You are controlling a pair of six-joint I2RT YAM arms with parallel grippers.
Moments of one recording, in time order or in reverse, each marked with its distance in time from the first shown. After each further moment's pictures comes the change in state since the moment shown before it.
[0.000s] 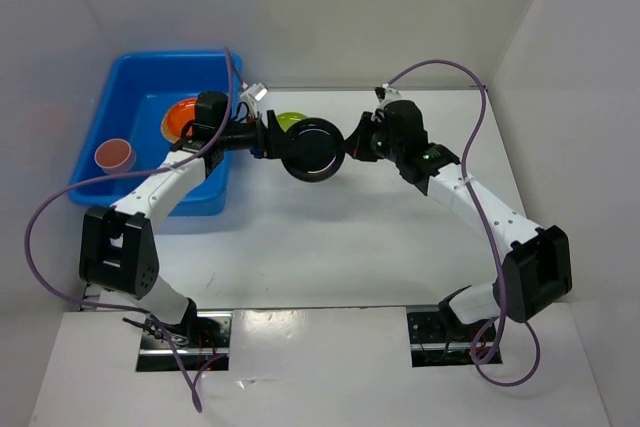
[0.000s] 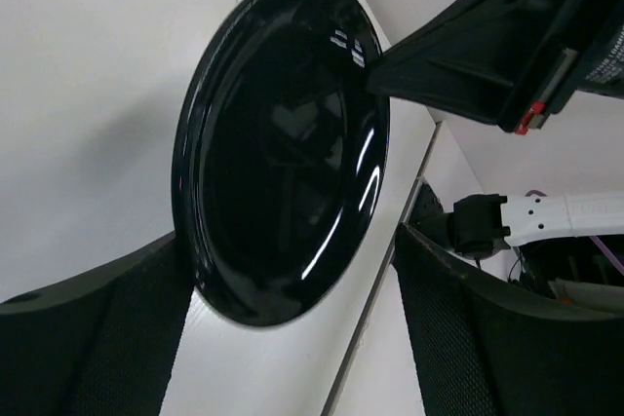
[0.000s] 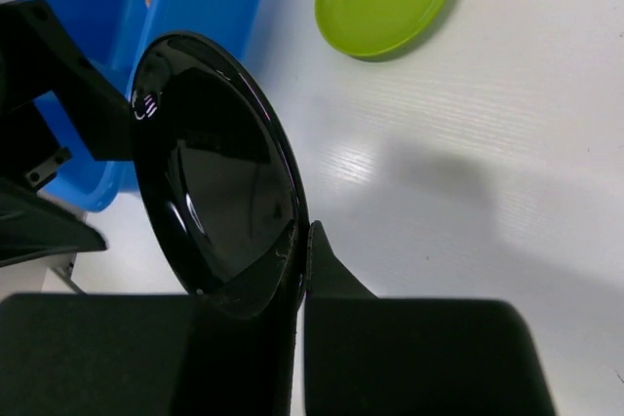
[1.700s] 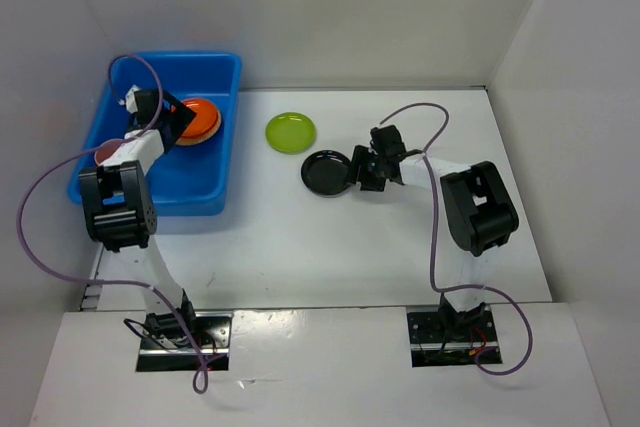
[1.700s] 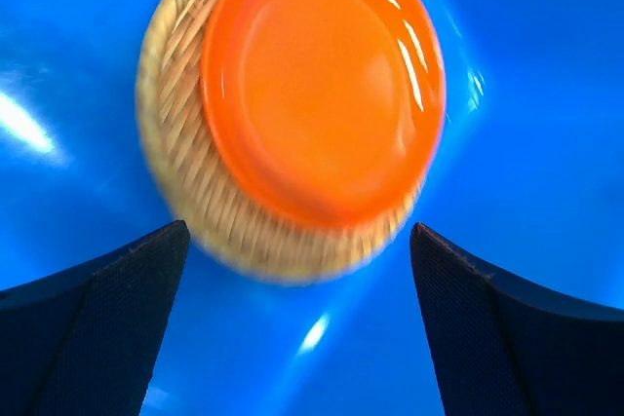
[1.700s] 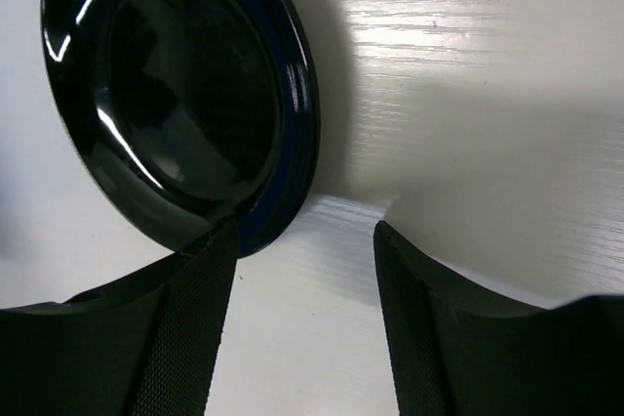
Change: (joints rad) left arm 0.436 0.422 0.250 -0.063 -0.953 -0.317; right arm -0.119 0.451 -0.066 0.053 -0.043 0.014
